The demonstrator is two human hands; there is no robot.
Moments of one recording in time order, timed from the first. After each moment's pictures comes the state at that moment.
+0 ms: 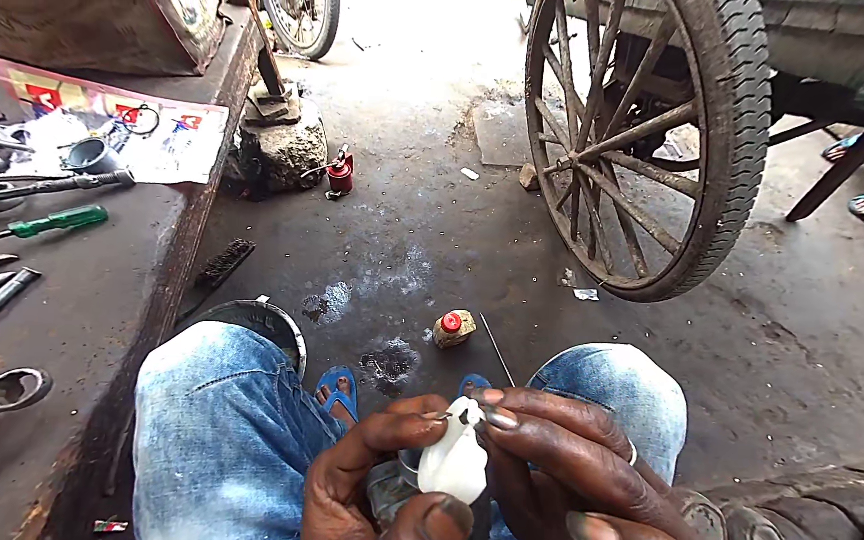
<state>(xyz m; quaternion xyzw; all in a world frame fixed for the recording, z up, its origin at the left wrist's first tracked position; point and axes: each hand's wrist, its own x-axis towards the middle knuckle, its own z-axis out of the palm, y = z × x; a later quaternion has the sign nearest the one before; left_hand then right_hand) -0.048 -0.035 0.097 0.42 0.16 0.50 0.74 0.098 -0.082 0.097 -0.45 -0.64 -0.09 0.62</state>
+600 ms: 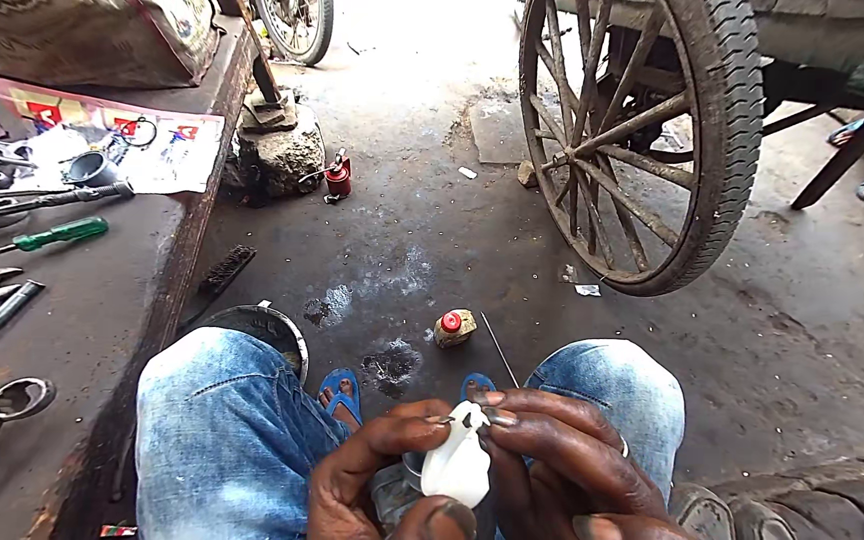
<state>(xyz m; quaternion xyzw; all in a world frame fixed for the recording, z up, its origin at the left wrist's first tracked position) -0.042 -0.039 0.098 0.42 0.17 0.49 0.74 0.091 -0.081 0.087 -0.45 -0.58 -0.08 0.68</state>
